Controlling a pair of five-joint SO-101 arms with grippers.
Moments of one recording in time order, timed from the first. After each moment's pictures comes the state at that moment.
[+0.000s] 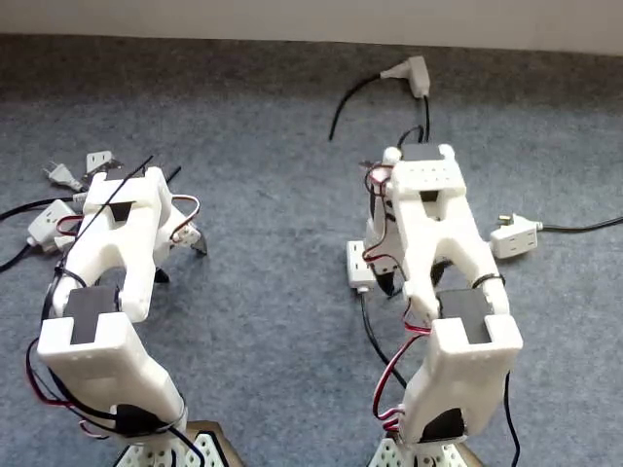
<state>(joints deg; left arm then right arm) -13.8 15.1 16.9 71.2 40.0 -9.0 17.1 0.9 98.5 12.4</state>
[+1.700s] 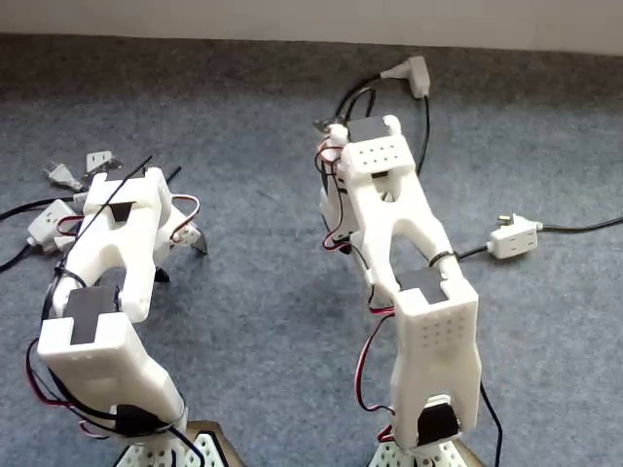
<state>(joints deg) -13.8 15.1 17.1 70.5 40.0 -19.2 32.1 -26.1 98.7 6.9</state>
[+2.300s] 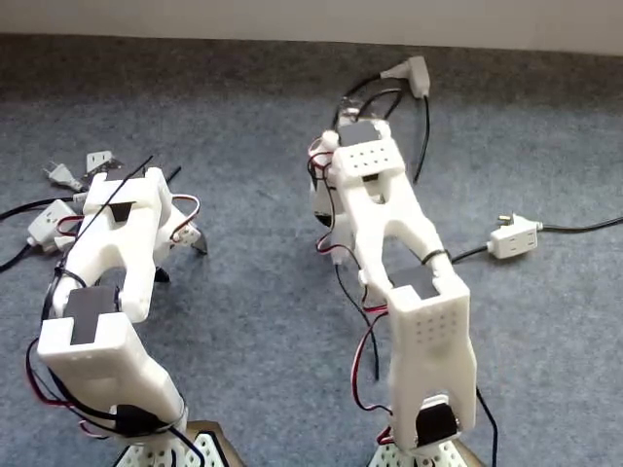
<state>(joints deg) -13.7 15.1 17.1 70.3 40.0 -20.7 34.7 -26.0 84.5 -20.8</state>
